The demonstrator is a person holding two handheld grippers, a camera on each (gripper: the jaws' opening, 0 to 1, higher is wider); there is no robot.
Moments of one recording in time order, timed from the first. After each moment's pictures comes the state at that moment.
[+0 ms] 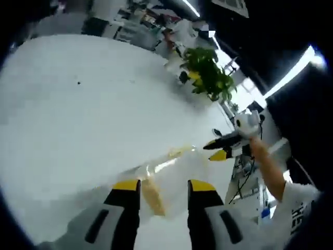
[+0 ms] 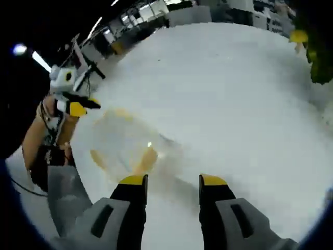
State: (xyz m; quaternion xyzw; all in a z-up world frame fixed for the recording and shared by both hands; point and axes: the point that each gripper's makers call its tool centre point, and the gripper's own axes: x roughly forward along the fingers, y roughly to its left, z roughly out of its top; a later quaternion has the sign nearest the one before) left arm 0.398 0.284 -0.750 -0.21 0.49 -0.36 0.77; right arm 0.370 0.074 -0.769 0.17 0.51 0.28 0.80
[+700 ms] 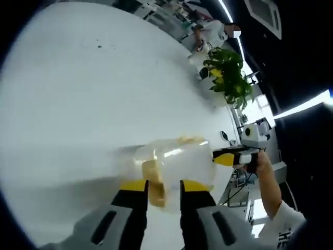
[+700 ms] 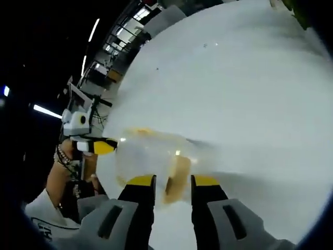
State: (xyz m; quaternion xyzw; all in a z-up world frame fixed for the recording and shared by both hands) left arm 0.375 0.278 -0.777 -0.20 0.55 -0.32 0.74; right arm 0.357 0.116 -0.784 0.22 0.54 0.28 0.76
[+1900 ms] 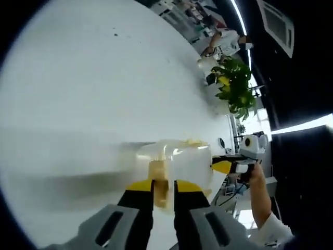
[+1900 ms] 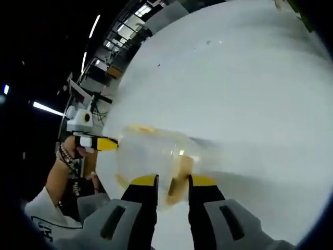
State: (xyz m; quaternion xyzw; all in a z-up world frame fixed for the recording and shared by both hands) left arm 0.376 0.282 -0.783 -0.27 0.57 -0.30 0.71; right arm 0.357 0.119 -0.783 0.22 0.55 0.28 0.76
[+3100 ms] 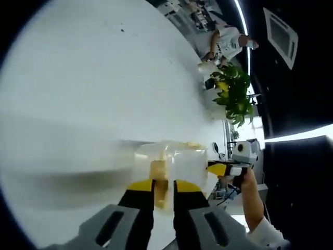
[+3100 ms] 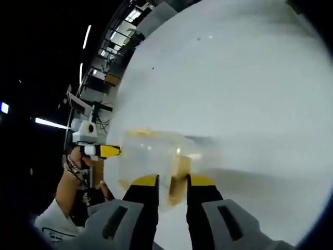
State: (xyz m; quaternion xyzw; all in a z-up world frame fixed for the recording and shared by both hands) left arm 0.375 0.289 -0.786 -0.31 0.57 -0.30 0.70; right arm 0.357 0.116 -0.784 0.28 0.55 0.26 0.74
